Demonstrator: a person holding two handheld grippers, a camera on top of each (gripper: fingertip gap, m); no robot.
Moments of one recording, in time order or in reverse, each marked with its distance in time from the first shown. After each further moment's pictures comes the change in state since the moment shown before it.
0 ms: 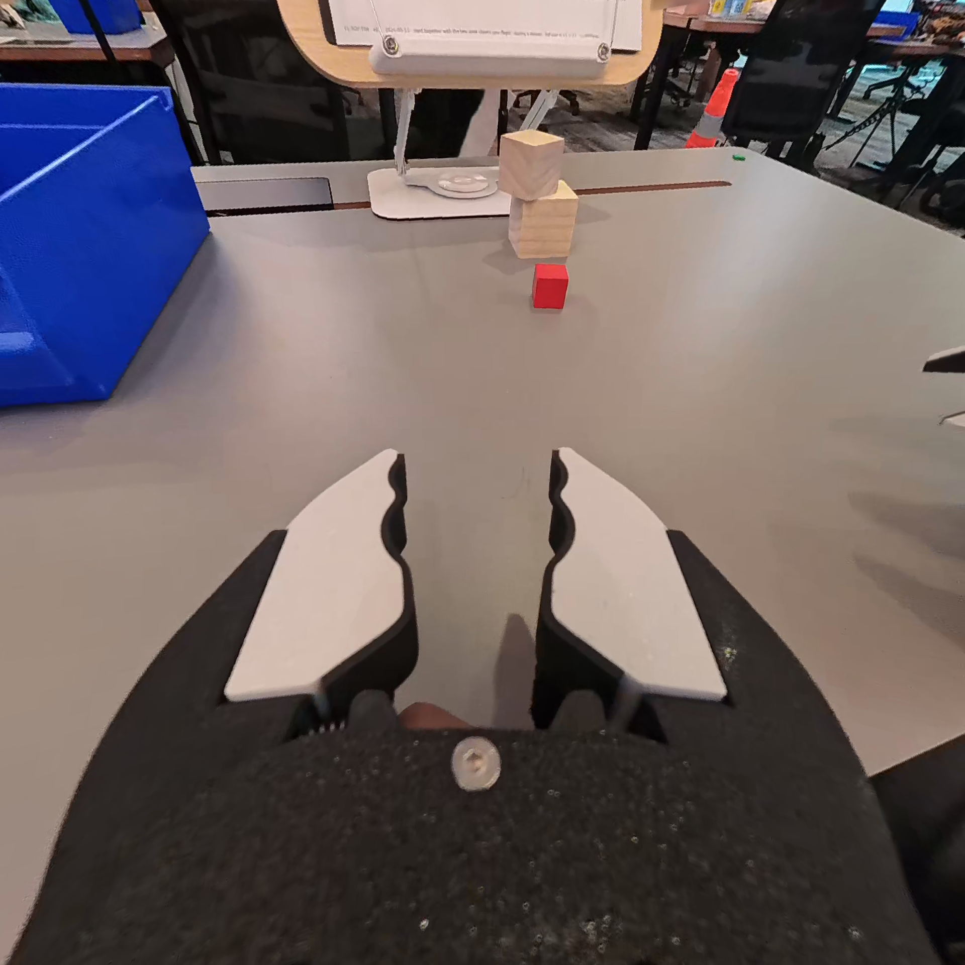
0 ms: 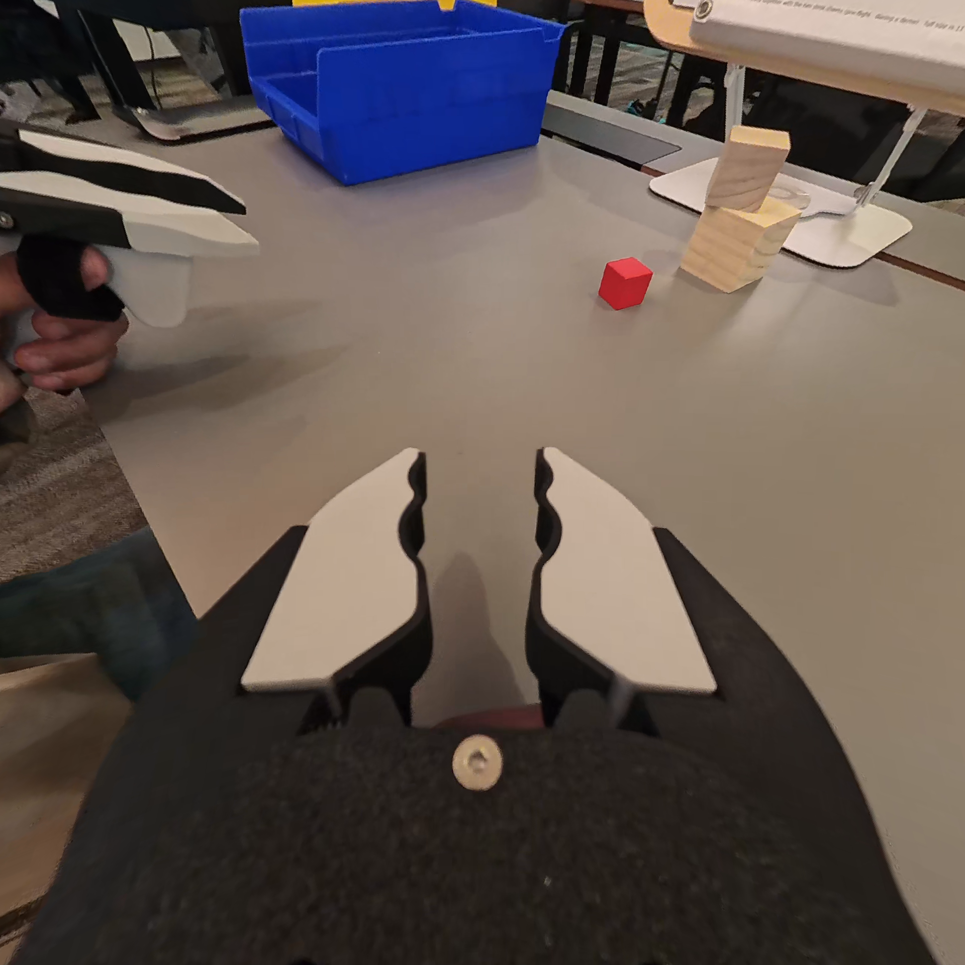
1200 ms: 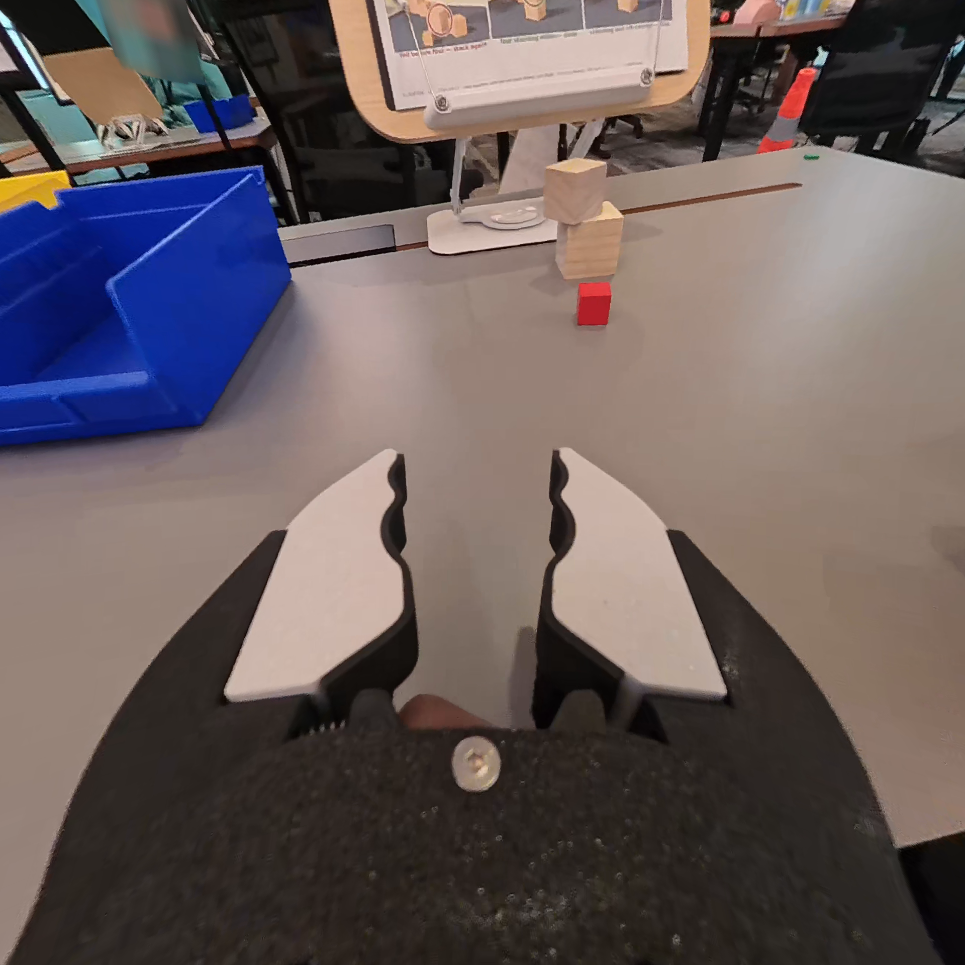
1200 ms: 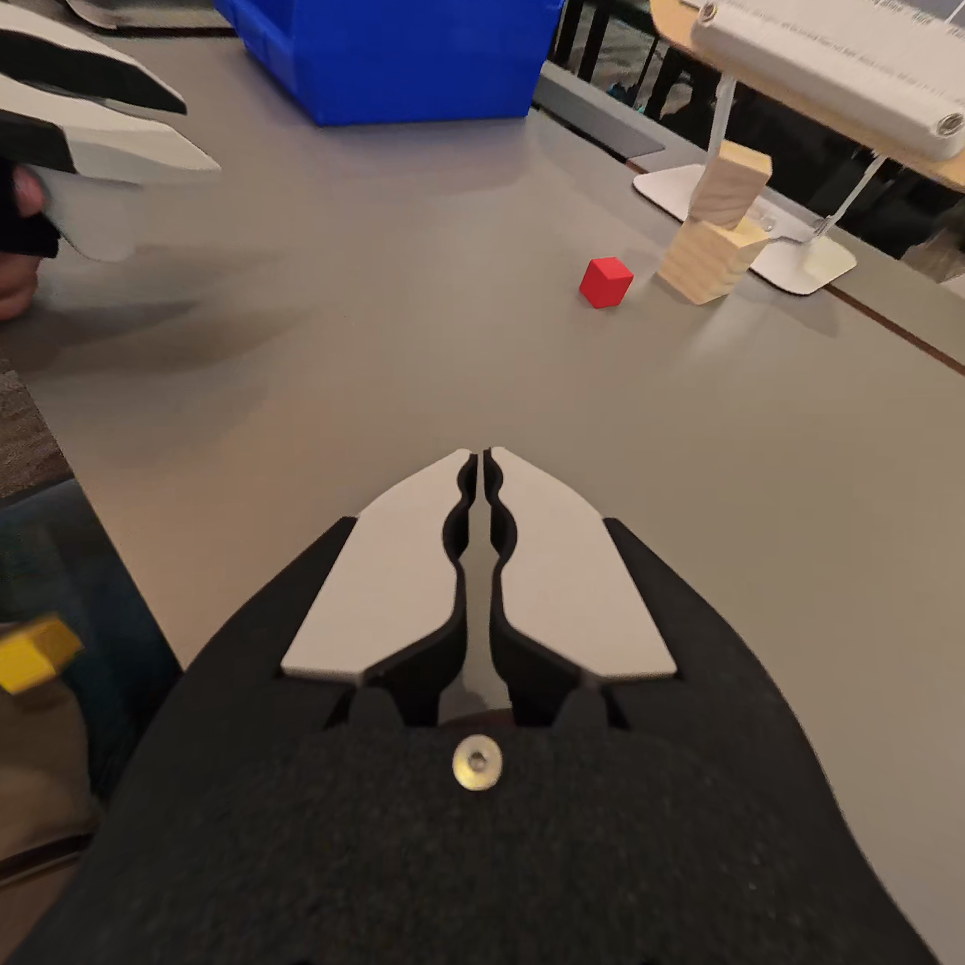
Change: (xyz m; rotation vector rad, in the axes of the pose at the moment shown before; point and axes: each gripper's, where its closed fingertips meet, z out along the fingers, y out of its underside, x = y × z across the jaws) left arm -0.005 -0.006 -0.006 0.055 -0.135 0.091; right arm 0.002 0.002 0.000 -0.057 0.061 -0.141
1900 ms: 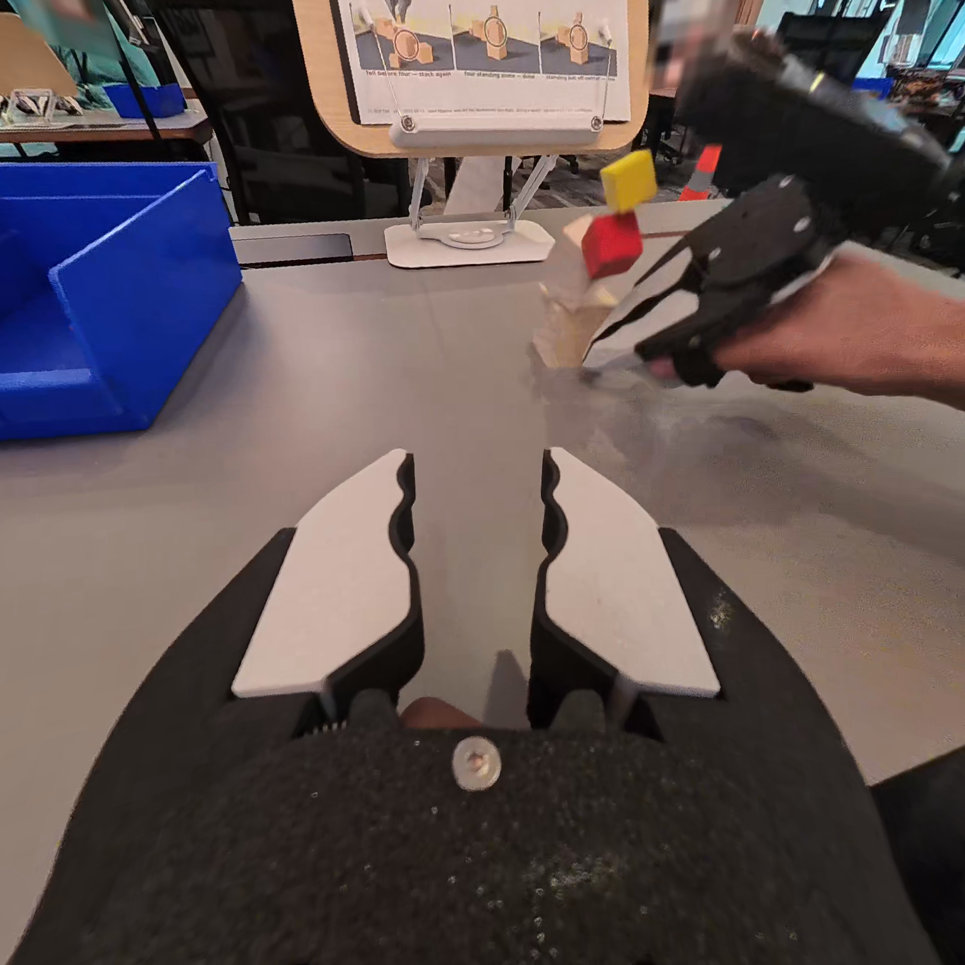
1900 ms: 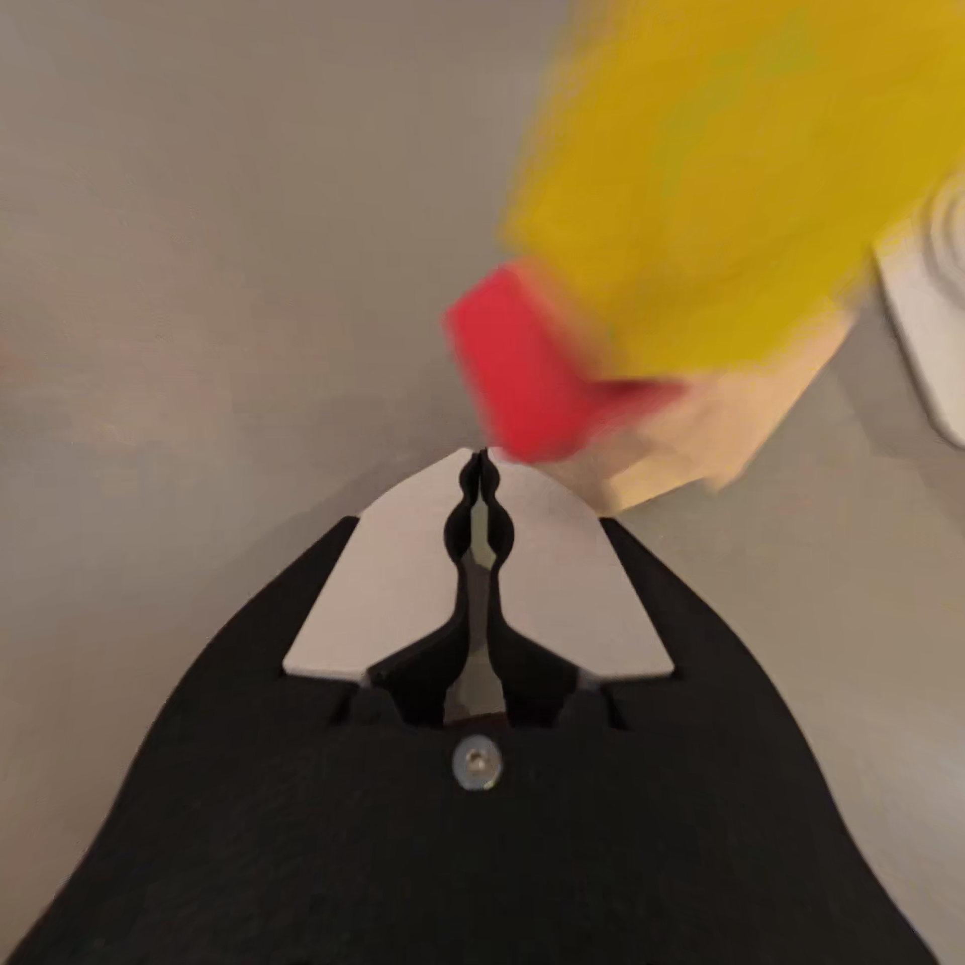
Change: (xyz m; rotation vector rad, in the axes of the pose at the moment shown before) left arm 0.001 -0.005 -0.005 0.034 0.116 -0.078; right arm 0.037 -0.023 0.170 -0.345 -0.214 -0.210
